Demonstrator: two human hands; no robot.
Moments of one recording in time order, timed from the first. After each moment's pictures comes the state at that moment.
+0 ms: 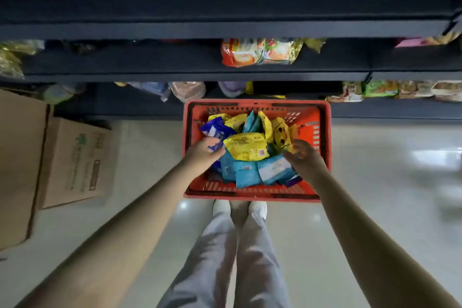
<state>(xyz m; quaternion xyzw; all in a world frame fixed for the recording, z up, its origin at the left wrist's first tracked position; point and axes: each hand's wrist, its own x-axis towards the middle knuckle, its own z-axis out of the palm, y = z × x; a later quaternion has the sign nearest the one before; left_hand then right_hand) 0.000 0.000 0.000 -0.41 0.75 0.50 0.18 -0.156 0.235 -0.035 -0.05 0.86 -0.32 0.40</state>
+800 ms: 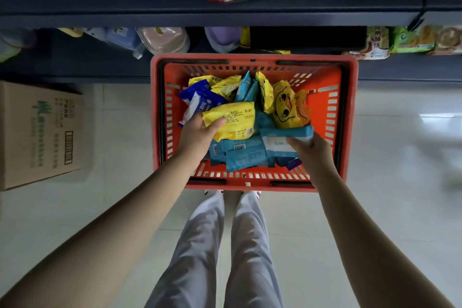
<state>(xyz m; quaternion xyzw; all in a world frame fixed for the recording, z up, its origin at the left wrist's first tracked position) -0.020 0.028 -0.067 -0.48 0.65 0.58 0.07 -0.145 0.253 -0.099 0.07 0.82 -0.41 0.38</state>
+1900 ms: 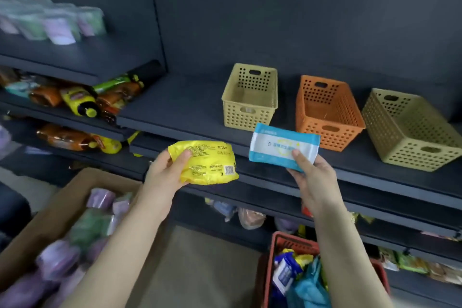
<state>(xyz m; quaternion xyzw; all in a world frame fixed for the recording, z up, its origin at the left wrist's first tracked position) 0.206 -0.265 0.391 -0.41 0.51 0.66 -0.37 -0.006 -0.103 0.402 -0.08 0.54 -0.78 0.31</state>
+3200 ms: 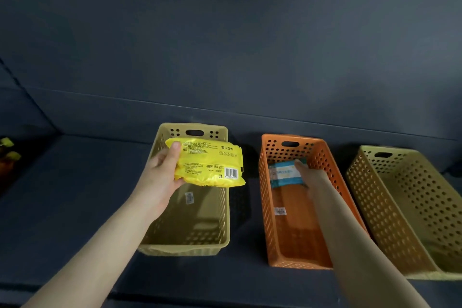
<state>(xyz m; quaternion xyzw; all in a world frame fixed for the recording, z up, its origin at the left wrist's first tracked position) -0.140 -0.476 0.404 -0.38 0.50 0.74 -0.23 -0.392 -0.279 0.348 0.15 0.81 -0.50 0.28</state>
